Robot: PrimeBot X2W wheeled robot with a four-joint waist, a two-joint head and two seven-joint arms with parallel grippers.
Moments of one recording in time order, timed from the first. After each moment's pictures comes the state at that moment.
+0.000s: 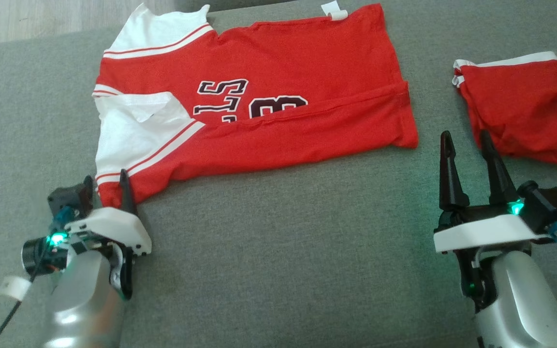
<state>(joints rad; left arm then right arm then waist) -0.54 0.11 -0.07 0.95 -0.26 0.04 -0.16 -0.22 -0.05 0.05 0.27 0.24 0.12 -0.25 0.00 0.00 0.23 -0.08</state>
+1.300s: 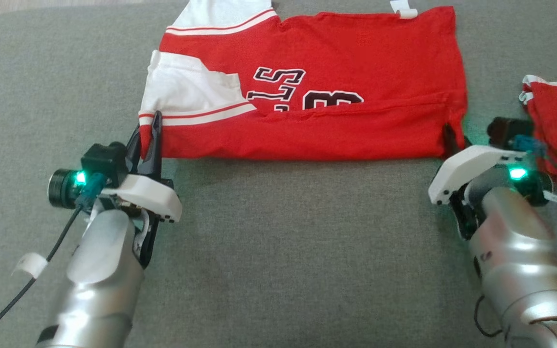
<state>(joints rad) -0.61 0.10 -0.23 0.78 -0.19 -0.08 -0.25 -0.75 -0.07 -0.07 1.17 0.08 0.12 -0.14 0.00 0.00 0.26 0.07</state>
